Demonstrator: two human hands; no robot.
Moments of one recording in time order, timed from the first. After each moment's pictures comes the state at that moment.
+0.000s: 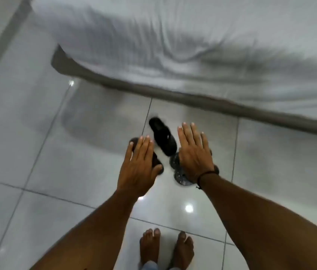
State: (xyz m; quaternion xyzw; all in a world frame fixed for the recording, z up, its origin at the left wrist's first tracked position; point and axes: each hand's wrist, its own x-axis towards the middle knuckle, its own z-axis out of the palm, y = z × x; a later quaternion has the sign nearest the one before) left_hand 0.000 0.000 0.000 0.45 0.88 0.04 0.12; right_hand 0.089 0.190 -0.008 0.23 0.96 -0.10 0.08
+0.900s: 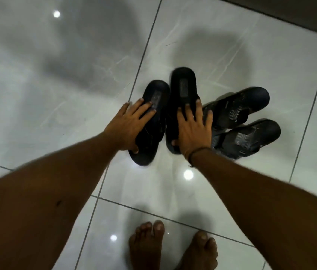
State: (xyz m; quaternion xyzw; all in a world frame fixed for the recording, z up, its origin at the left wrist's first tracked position) left_hand -0.056 -0.041 -0.381 0.54 0.80 -0.09 0.26; right_hand 0.086 0.124 -0.380 0.24 0.94 -0.06 0.25
